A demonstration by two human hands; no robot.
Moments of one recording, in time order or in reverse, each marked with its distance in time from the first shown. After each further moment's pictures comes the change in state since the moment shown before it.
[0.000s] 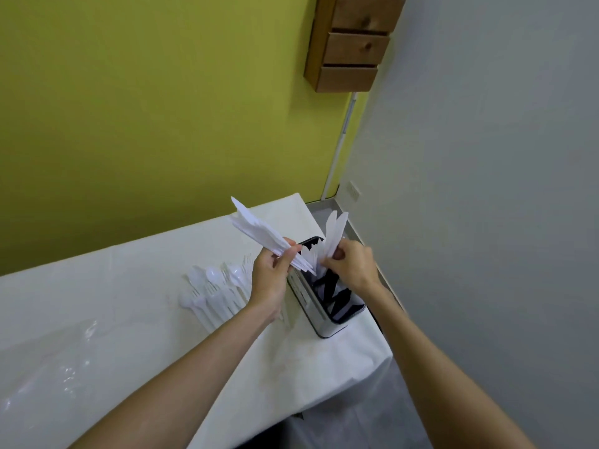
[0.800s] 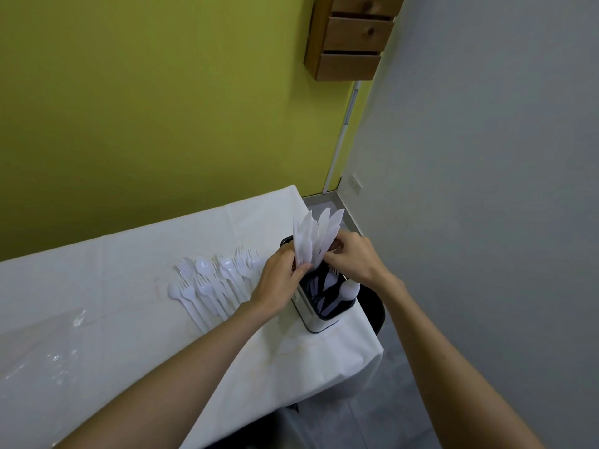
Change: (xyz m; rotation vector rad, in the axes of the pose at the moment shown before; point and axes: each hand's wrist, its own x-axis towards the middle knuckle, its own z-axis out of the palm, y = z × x) left_hand 0.003 -0.022 0.020 0.824 -0.195 0.351; right_hand 0.007 0.015 -0.026 -0.059 -0.165 -0.187
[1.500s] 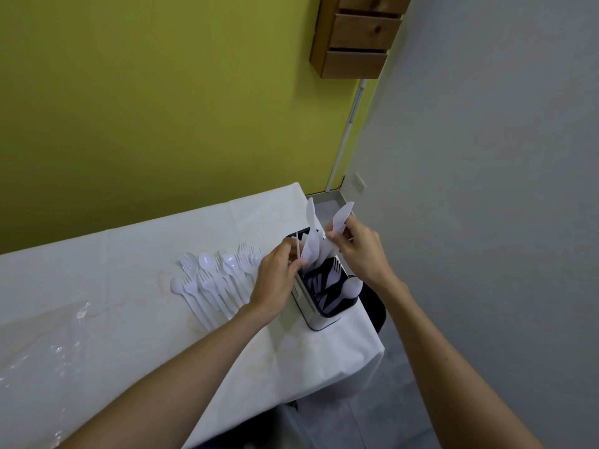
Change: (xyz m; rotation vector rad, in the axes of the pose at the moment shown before) left_hand -0.008 -0.008 0.000 -0.045 0.126 -0.052; right_hand 0.003 0.005 0.004 0.221 0.197 -0.073
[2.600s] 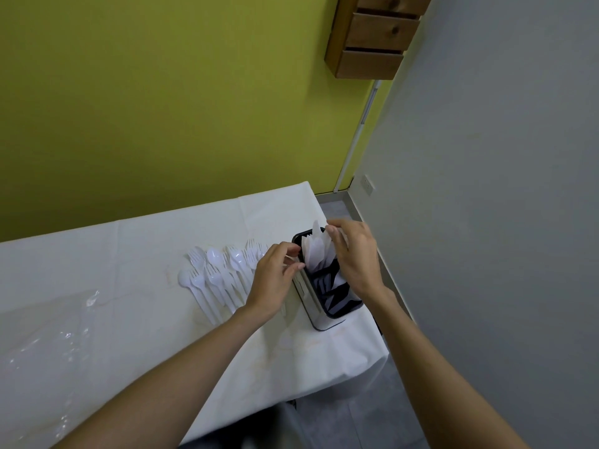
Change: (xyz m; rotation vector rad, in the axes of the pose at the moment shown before) left_hand -0.006 -0.019 -0.008 -0.066 0.045 -0.024; right_hand -0.002 0.000 0.029 -0.172 0.120 -0.121
